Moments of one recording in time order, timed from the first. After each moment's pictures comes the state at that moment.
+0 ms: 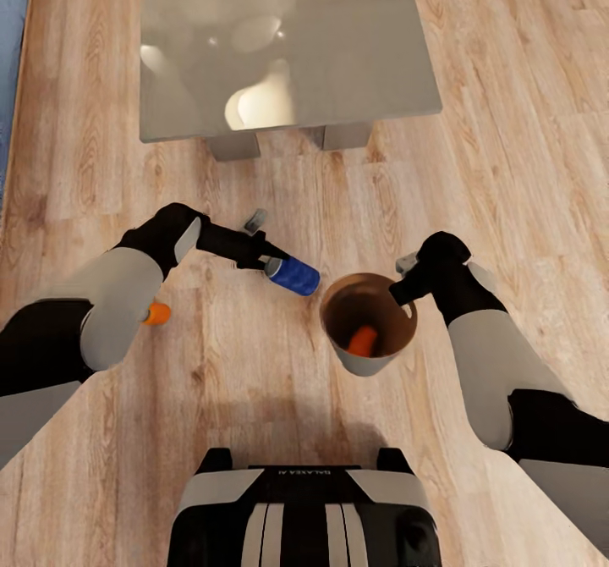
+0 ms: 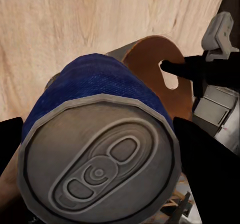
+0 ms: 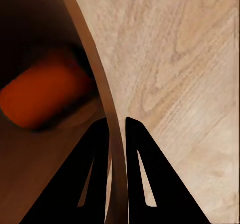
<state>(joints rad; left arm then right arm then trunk) -1.58 -0.02 0.02 -0.25 -0.10 1.05 -1.02 -1.26 0.02 -0.08 -0.78 1.16 1.03 1.05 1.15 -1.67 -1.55</state>
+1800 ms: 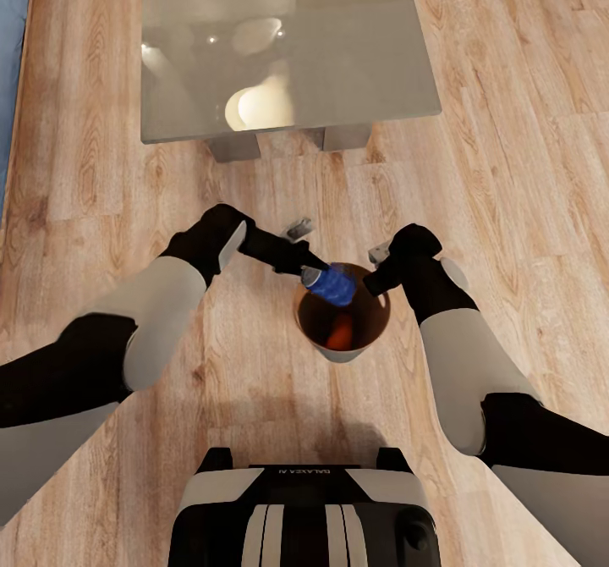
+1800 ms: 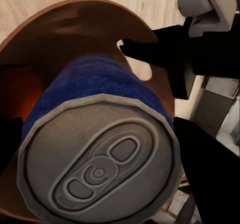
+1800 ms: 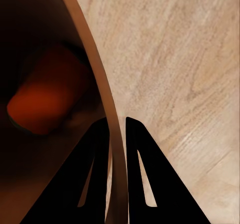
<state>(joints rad) -1.53 -0.17 -0.04 -0.35 -0.10 1.05 -0.95 -1.26 0.14 -0.07 -0.85 1.16 1.04 0.99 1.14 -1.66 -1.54</state>
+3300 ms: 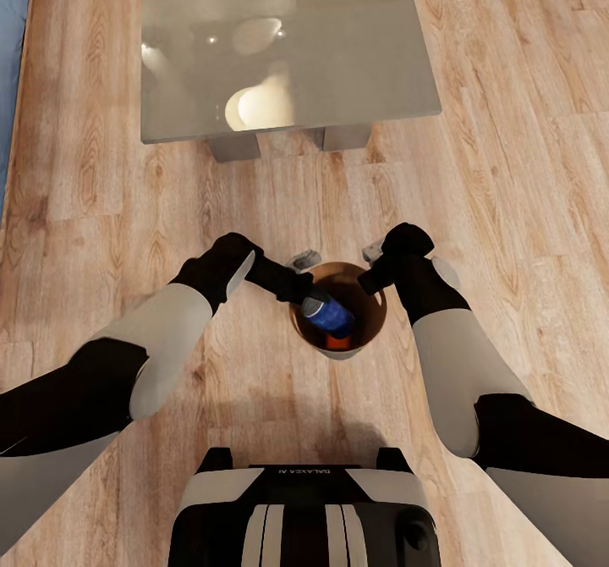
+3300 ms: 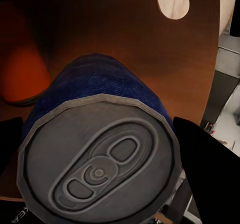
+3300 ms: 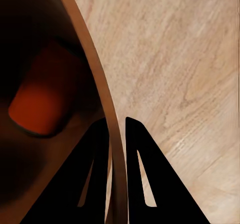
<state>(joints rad) -1.42 -0.17 -0.17 -0.37 -0.07 1.05 -0.96 -1.26 0.17 -0.06 -0.85 1.20 1.02 0.98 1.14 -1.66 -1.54</state>
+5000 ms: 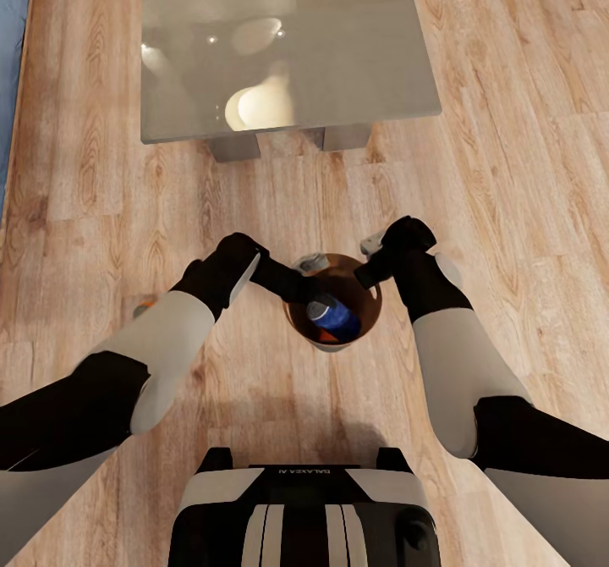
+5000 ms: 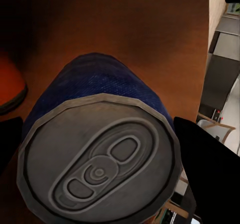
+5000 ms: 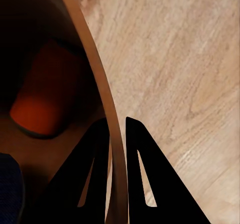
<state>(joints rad) -1.38 -0.17 -0.25 -0.49 -0.09 1.05 -1.03 -1.26 0.17 -0.05 -0.91 1.16 1.03 0.99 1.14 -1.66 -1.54</state>
